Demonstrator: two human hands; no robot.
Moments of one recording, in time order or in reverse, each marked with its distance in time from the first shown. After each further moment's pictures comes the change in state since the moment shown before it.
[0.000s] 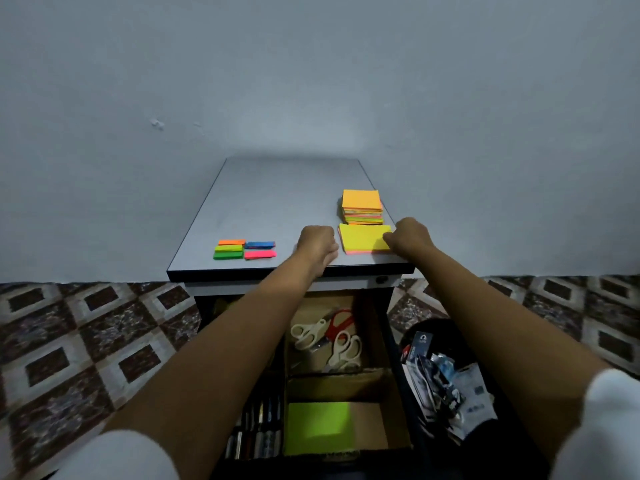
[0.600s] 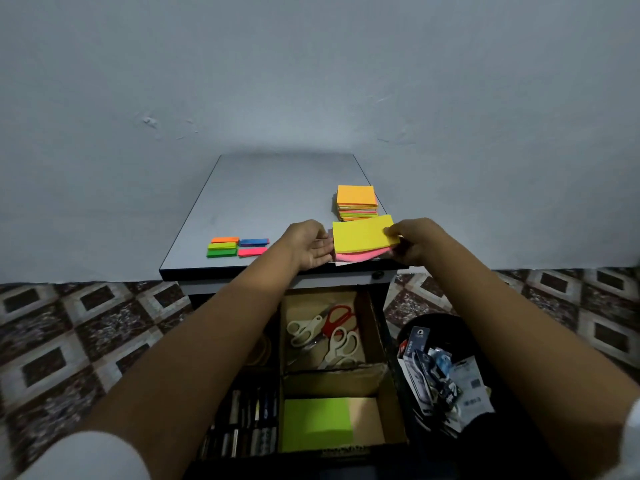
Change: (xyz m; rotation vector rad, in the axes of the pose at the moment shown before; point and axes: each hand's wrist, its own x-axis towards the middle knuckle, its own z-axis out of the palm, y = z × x) left_hand -0.001 0.007 -0.007 -0.029 -0.040 -0.185; right_hand -0.006 0.004 -0.015 0.978 -0.267 0.475
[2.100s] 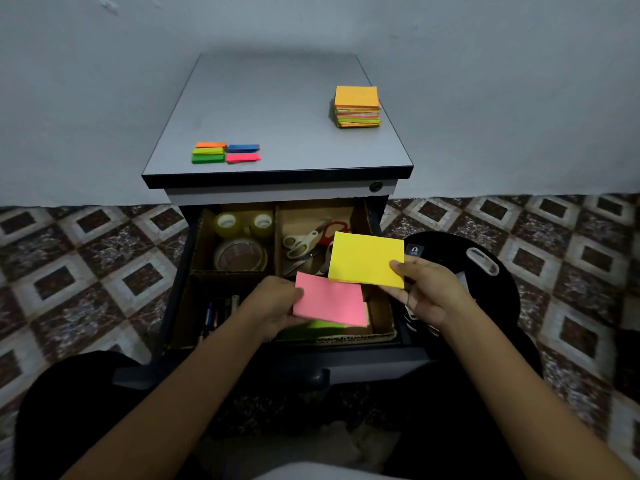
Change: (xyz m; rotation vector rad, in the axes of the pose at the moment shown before) left_hand -0.078 -0.172 -0.056 0.177 0.054 -0.229; right_hand -0.093 0.169 -0.038 0.356 -0.108 0.115
